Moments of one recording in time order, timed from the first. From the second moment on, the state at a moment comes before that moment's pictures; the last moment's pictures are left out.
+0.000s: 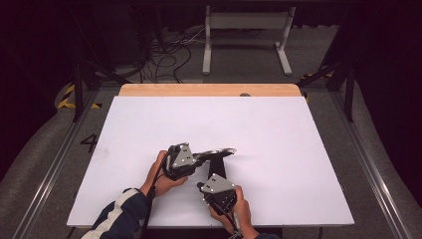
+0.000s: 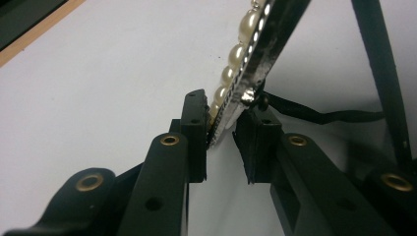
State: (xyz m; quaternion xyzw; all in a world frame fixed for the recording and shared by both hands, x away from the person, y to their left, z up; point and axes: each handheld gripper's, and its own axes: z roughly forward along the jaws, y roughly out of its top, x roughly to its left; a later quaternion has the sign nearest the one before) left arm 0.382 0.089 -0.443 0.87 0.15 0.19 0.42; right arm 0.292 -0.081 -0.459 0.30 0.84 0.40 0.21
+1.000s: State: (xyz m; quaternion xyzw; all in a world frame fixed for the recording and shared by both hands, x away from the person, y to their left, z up) left arm 0.378 0.090 -0.443 0.88 0.14 0.20 0.42; right arm 0.301 -0.099 -0.458 0.32 0.84 0.40 0.20
